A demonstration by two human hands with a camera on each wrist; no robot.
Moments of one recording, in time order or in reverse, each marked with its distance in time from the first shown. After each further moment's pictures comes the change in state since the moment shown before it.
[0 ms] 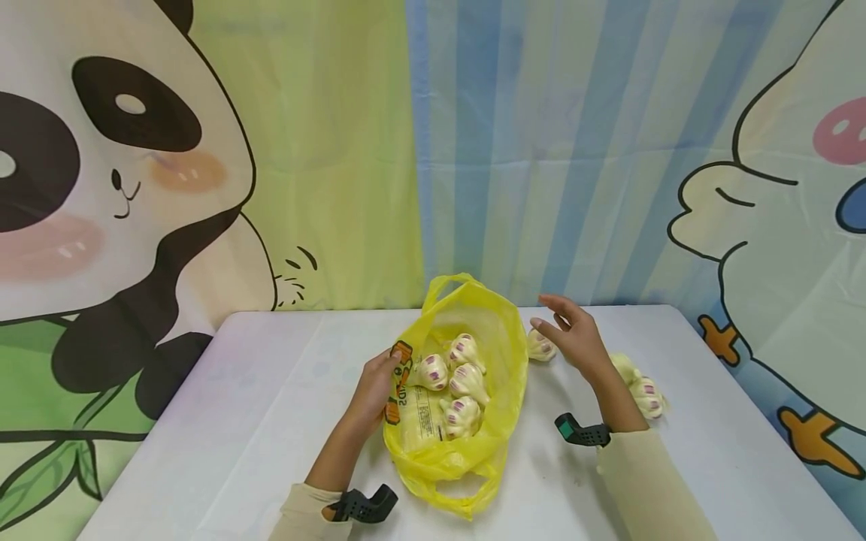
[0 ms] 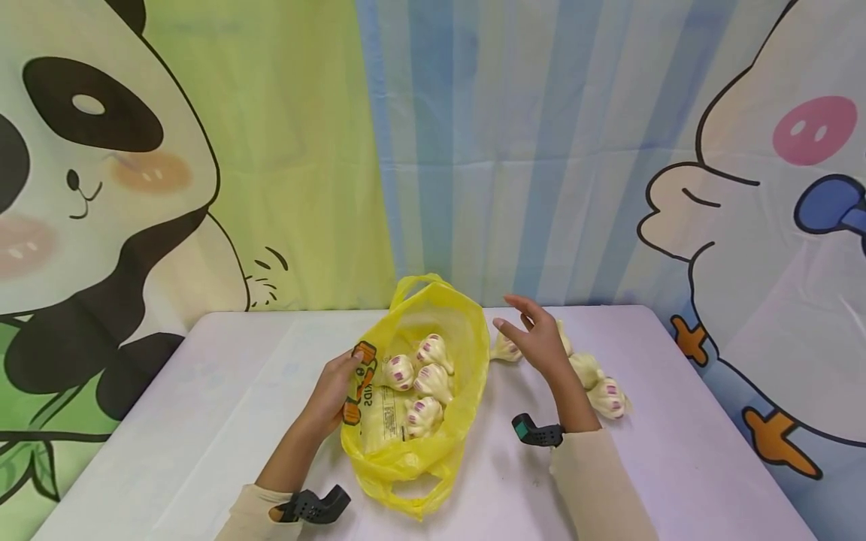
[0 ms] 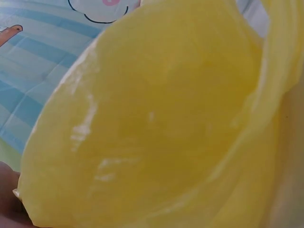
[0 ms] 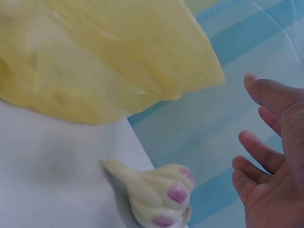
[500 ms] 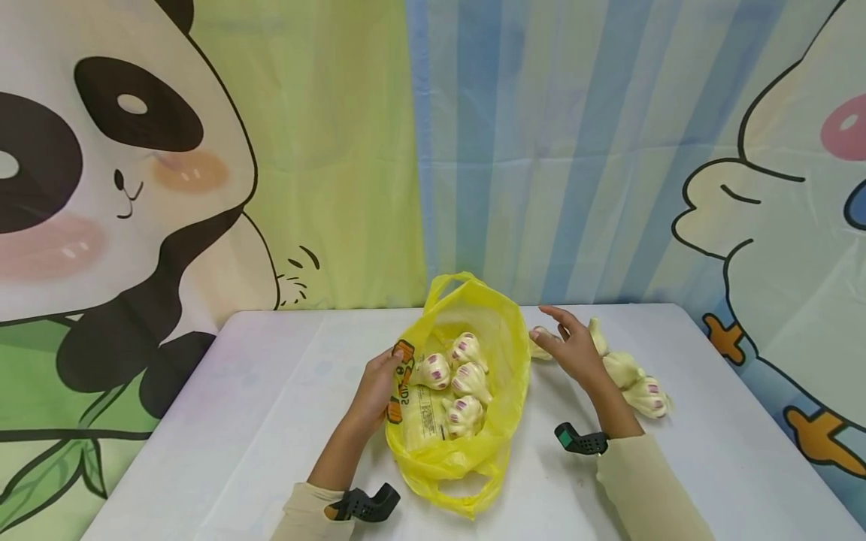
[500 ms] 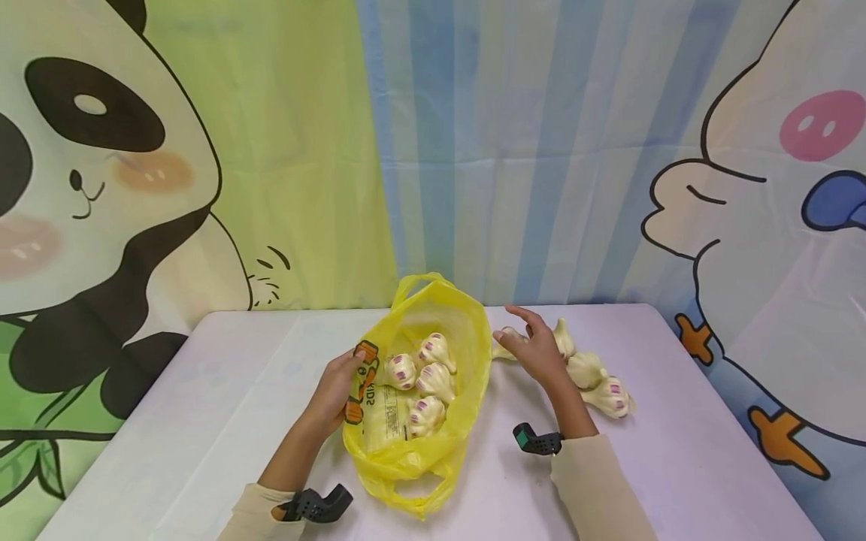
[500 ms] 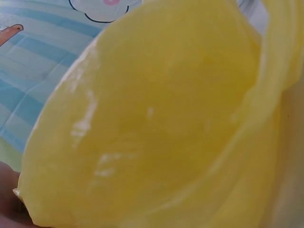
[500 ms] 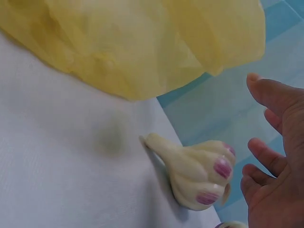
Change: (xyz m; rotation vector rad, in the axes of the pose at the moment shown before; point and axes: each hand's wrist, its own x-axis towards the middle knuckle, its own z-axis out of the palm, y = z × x) left_hand 0.001 0.000 0.000 -0.020 0.005 -0.010; right_hand -0.003 0.032 0.010 -0.010 -0.017 0.069
